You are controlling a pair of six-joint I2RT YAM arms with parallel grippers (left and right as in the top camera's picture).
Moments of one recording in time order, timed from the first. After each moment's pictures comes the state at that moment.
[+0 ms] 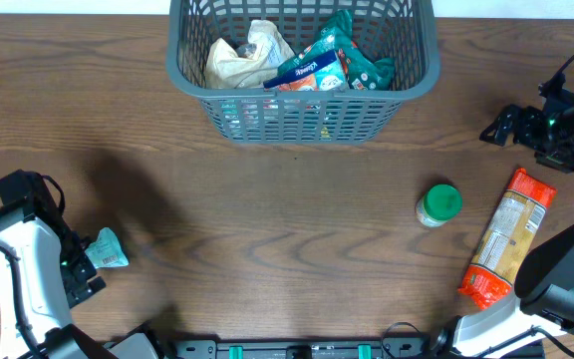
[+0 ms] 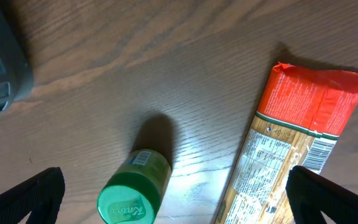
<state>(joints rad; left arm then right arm) 0.55 1.33 0.88 -1.10 -0.26 -1.66 -0.43 1.82 1.69 -1.27 -0.19 -0.03</state>
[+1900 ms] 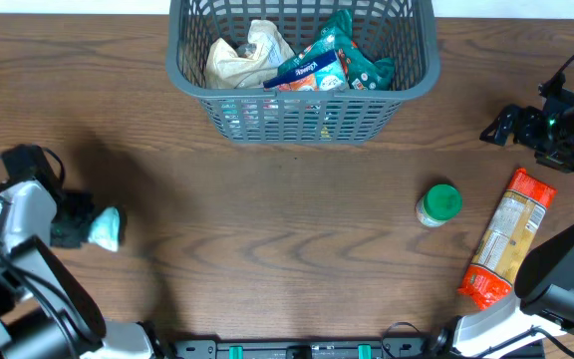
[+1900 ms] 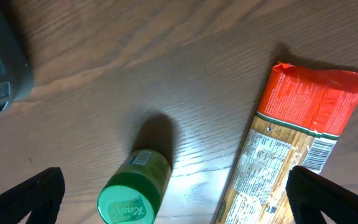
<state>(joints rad) 0.53 1.64 0.97 -0.76 -0.03 -0.90 -0.43 1.82 1.69 -1.27 -0.19 -0.03</state>
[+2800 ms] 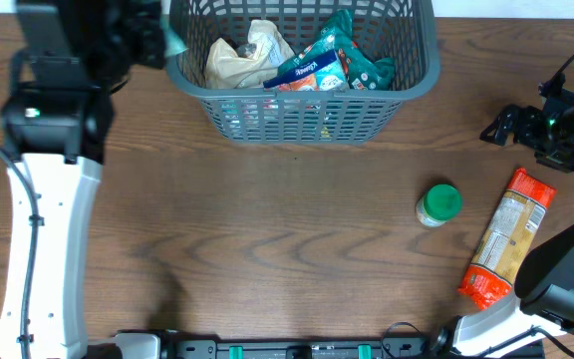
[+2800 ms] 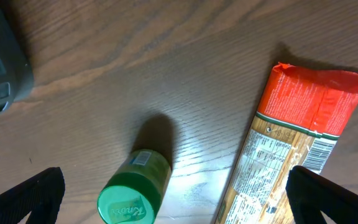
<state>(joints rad) -0.09 1.48 1.70 -0.56 0.21 0.13 -0.43 1.82 1.69 -1.27 -0.19 -0.03</state>
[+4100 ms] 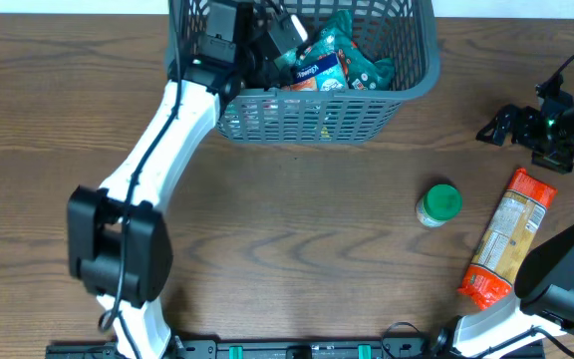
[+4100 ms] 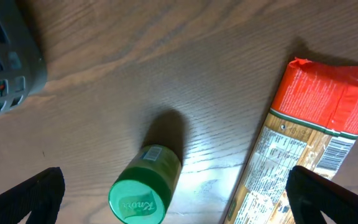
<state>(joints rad) -0.33 1.91 1.71 -0.41 0.12 0.71 -0.43 1.82 1.69 -1.29 -0.23 -0.03</state>
